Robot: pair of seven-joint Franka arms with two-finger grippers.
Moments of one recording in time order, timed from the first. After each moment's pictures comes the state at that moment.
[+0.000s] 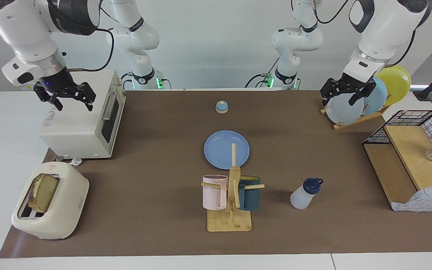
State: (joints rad) left arm -0.11 -0.07 -0.01 -1.70 -0.02 1.64 -0.05; right arm -0.05 0.00 -0.06 -1.65 -0.04 1.76 -0.08
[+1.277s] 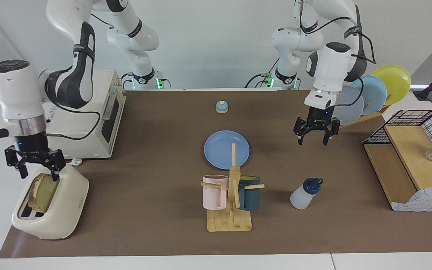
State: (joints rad) left arm -0.21 -0.04 -0.02 -2.27 0.06 2.70 -0.19; right arm -0.16 0.29 -0.06 -1.73 -0.04 2.53 -0.15
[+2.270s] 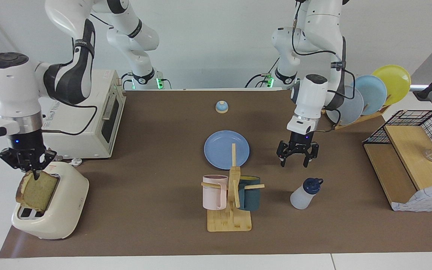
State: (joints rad) left arm -0.31 0.24 0.05 -2.20 0.06 3.00 -0.29; right arm -0.05 0.25 -0.03 -1.43 -0.23 2.02 -0.19
